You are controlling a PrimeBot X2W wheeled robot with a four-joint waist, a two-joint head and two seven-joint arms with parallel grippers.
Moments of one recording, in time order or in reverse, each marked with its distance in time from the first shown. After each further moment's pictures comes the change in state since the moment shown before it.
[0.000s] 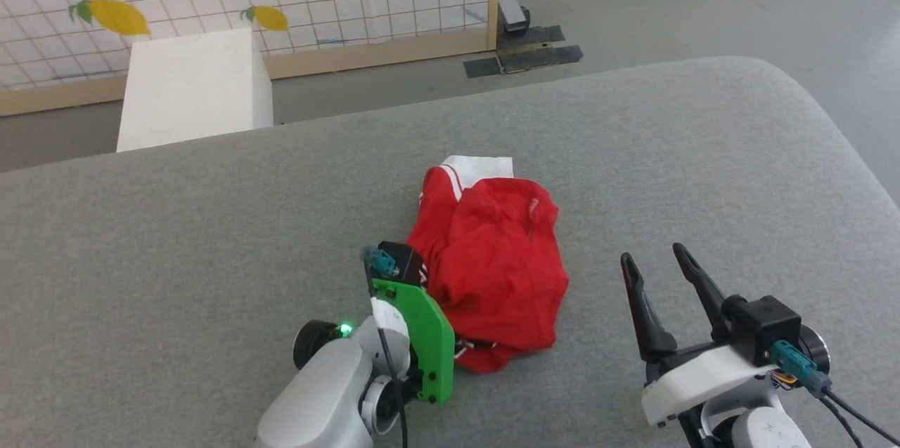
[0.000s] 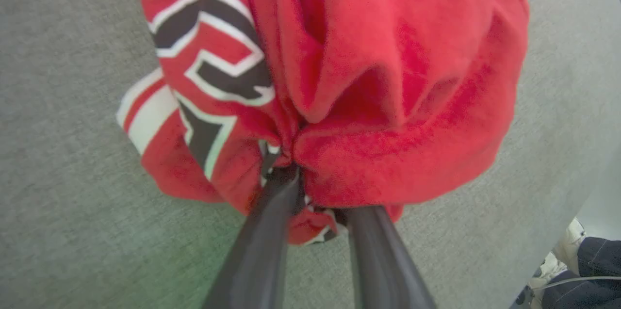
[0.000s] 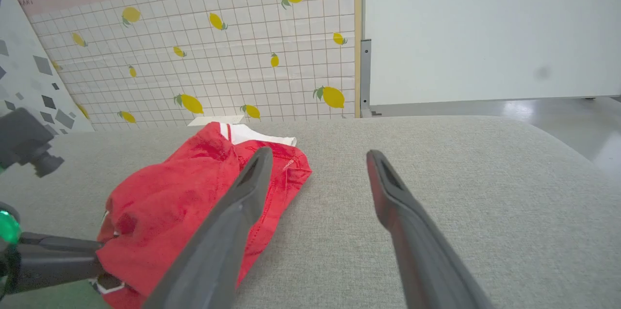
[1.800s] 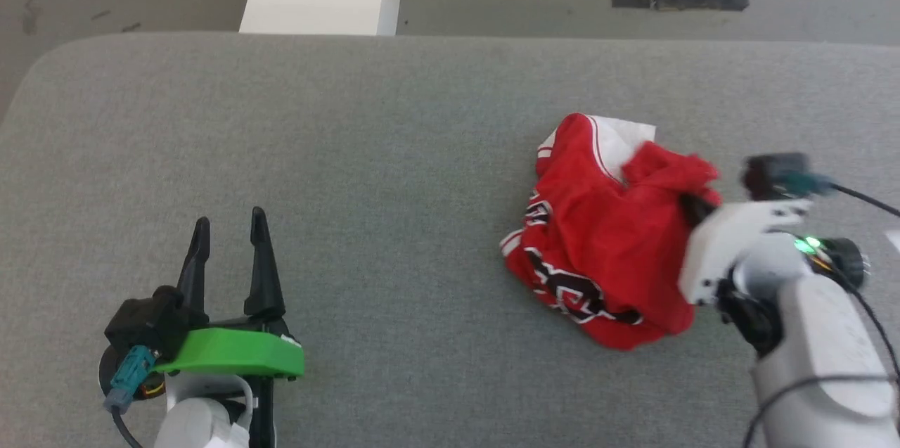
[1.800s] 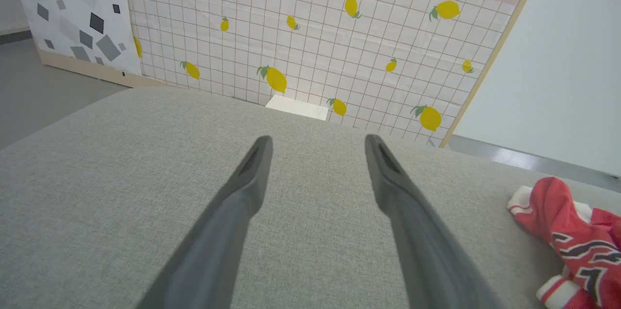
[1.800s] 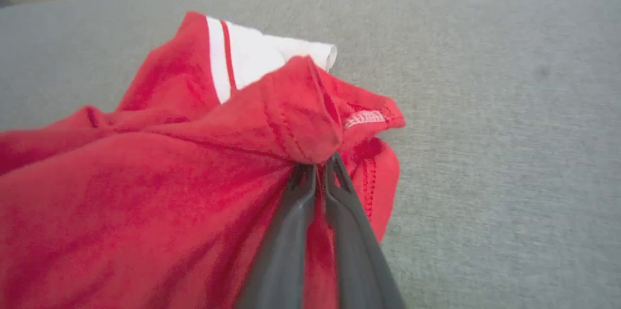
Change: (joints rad) left arm 0.347 -0.025 0.572 -0.525 0.302 -0.009 -0.700; right arm -0.366 0.003 -0.197 0.259 -0.016 0.000 0.543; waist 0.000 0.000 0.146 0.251
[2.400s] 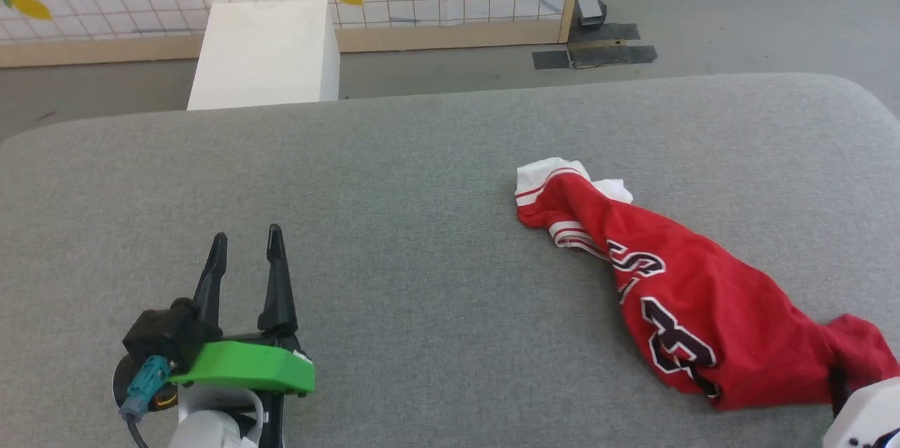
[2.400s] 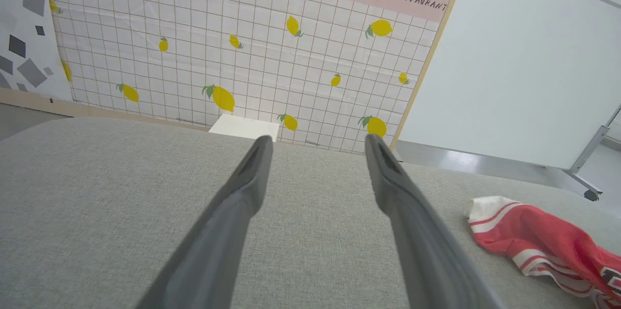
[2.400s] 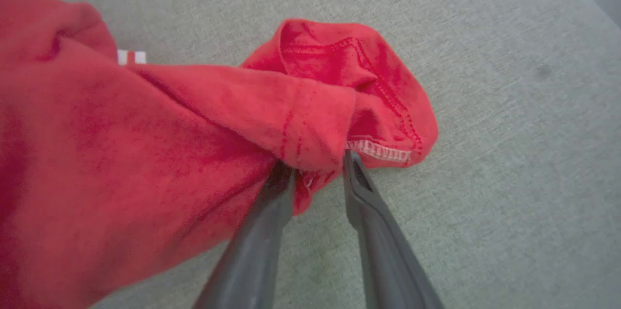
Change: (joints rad) left arm 0.025 -0.001 -0.022 0.019 0.004 -0.013 0.000; right arm 0.405 -0.002 -0.411 -0.161 0.035 0.000 0.045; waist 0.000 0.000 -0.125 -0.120
